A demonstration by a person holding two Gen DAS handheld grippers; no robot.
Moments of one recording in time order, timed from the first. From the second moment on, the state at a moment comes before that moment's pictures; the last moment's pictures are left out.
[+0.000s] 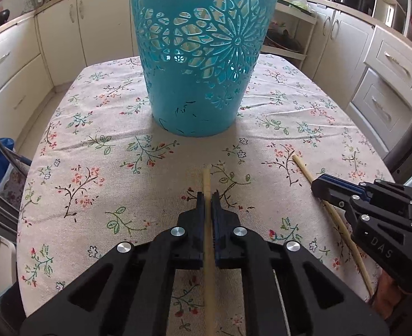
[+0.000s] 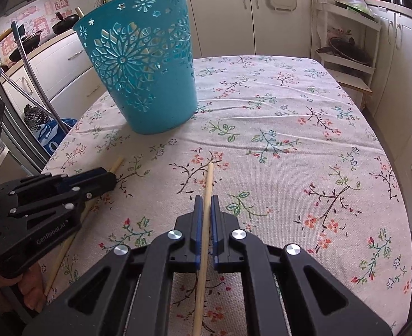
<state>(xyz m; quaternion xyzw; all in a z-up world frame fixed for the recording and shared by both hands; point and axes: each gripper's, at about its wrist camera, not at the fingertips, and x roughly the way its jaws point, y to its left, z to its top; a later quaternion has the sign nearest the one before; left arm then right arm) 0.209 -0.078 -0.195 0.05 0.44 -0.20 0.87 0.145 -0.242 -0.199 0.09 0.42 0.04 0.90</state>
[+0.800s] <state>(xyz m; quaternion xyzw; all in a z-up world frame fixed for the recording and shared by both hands) 0.272 -0.054 0.031 -0.12 0.17 -0.27 0.94 0.142 -0.246 -0.200 0.11 0.41 0.04 0.90</state>
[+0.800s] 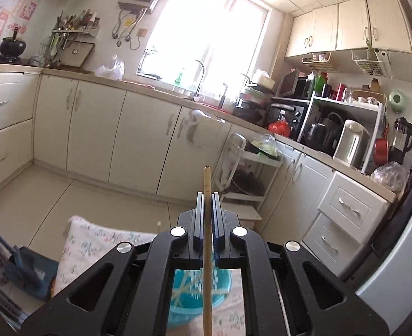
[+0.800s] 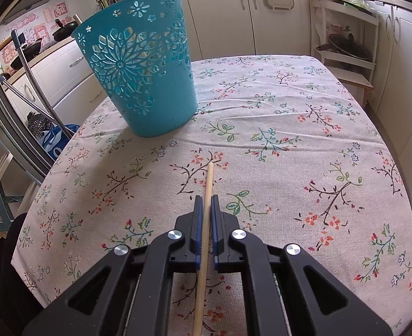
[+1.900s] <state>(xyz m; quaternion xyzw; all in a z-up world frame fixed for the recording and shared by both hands) 0.249 -0.052 -0.028 -0.03 0.18 -0.20 0.96 0.144 -0.258 -0.202 0.15 0.41 0.06 0.90</state>
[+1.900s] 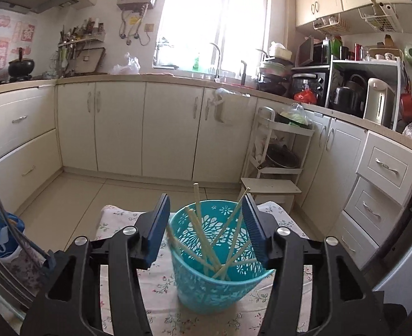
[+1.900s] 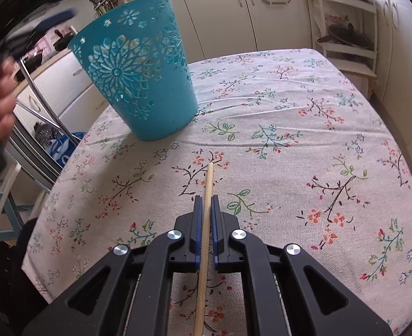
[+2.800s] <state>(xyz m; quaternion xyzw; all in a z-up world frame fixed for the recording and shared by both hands) 0.226 0.004 -0.183 -0.07 0.38 -0.13 0.91 0.151 -0.233 -0.192 0.06 0.45 0.02 0.89</state>
